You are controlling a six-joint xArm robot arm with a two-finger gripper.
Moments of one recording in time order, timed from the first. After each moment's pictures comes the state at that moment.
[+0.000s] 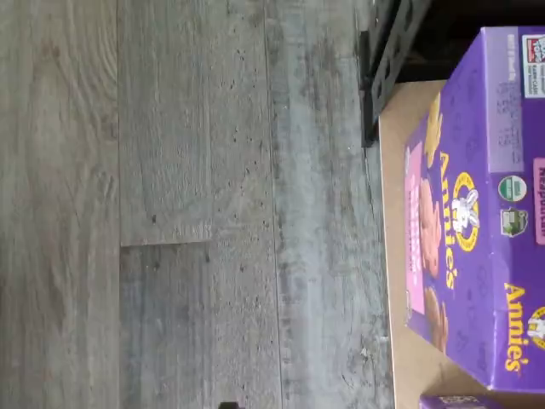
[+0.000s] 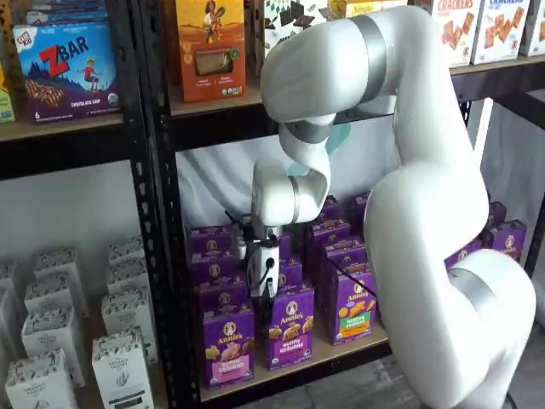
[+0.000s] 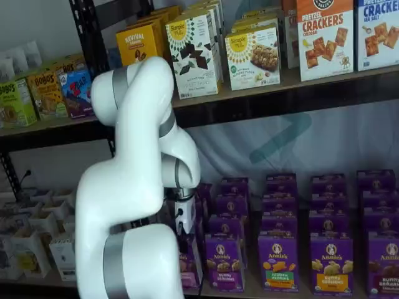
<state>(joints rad) 0.30 0.69 -1.14 0.26 0.48 -1.51</state>
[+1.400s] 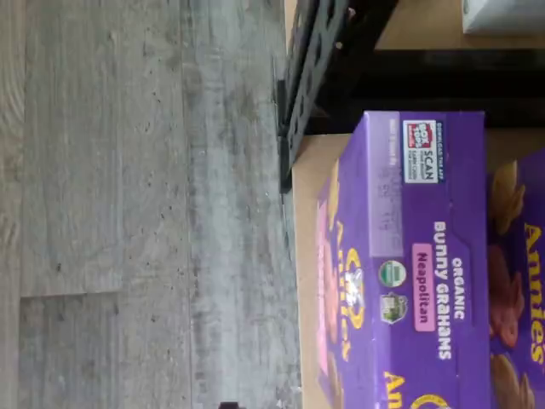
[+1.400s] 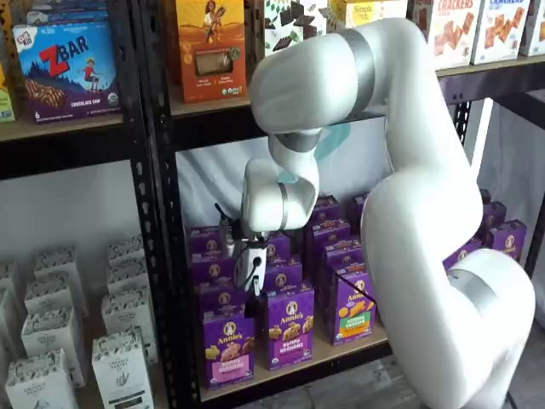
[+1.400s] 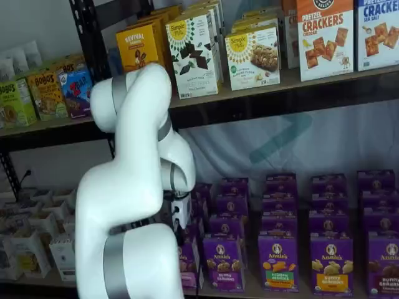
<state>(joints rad) 0.34 0.76 -1.22 0.33 0.37 -1.52</state>
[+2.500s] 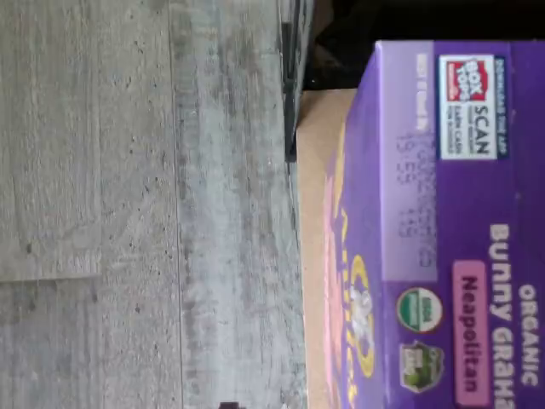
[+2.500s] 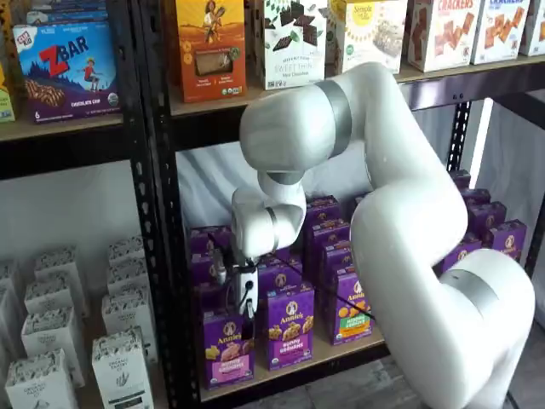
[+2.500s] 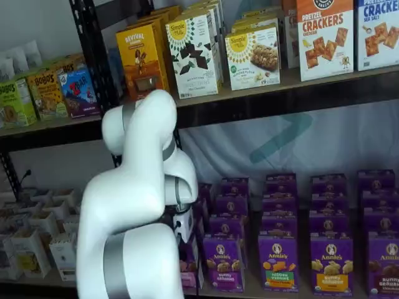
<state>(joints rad) 0.35 1.00 -1.45 0.16 0.43 -1.36</state>
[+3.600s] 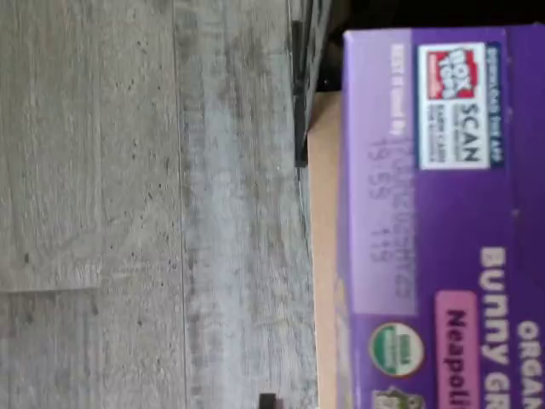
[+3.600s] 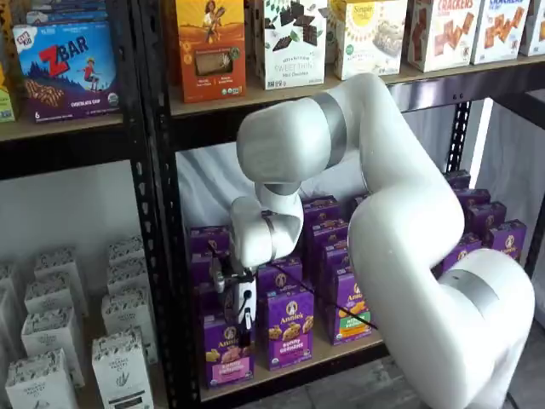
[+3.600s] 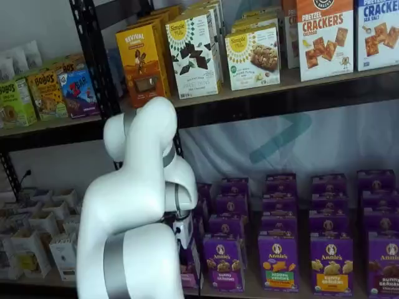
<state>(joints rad) 0.36 1.05 -1.49 0.18 0.42 -1.37</state>
